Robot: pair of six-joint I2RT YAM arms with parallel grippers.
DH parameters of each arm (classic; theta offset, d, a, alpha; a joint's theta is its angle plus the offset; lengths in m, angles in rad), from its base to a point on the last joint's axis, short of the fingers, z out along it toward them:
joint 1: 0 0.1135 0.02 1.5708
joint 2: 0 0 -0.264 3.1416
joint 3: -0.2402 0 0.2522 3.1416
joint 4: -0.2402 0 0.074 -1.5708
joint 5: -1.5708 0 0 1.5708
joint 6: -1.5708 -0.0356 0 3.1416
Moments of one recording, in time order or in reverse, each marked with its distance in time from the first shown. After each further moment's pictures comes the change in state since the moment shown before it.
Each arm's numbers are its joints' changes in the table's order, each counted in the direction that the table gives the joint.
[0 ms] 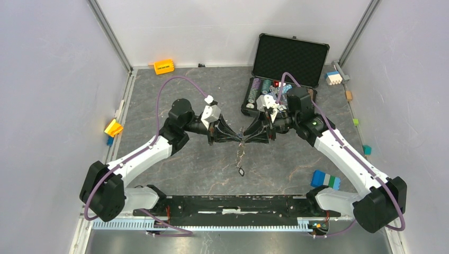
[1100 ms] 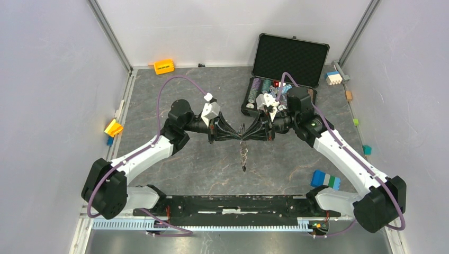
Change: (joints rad) left arm 0.016 -0.029 0.023 0.101 0.033 0.095; right arm 0.016 0.000 0.016 0.099 0.019 -0.110
